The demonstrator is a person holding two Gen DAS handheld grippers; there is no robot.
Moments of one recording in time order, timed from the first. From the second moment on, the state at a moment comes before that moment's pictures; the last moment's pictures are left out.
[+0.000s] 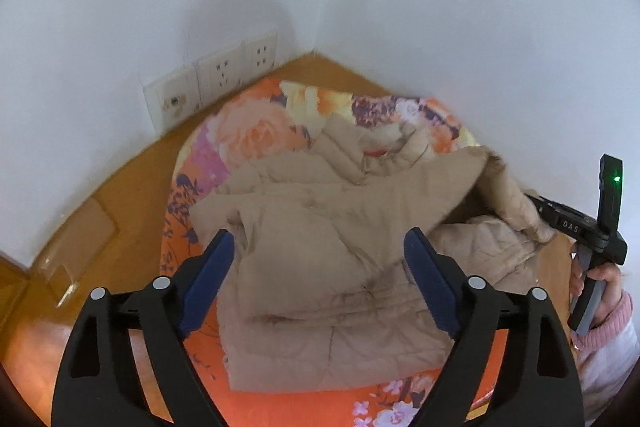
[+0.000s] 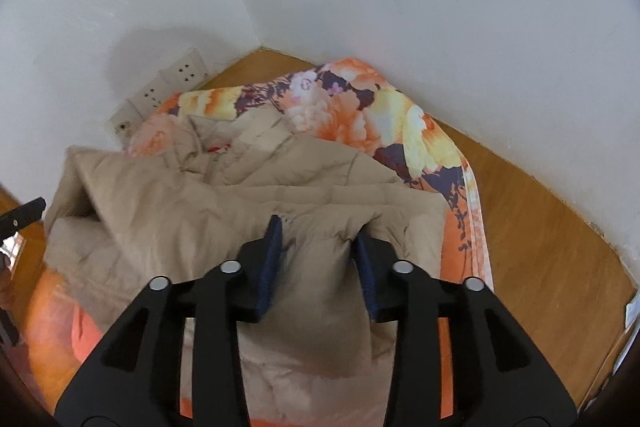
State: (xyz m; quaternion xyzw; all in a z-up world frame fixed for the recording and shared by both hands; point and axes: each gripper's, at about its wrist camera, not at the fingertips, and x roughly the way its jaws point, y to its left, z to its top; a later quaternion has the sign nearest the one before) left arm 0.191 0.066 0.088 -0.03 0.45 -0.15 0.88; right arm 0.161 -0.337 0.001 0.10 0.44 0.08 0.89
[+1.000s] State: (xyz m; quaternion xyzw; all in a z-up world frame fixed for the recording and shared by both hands) left arm 0.219 0.072 0.042 0.06 0.41 -0.19 0.89; right arm 0.142 -0.347 -0.031 0.02 0.44 0.15 0.88
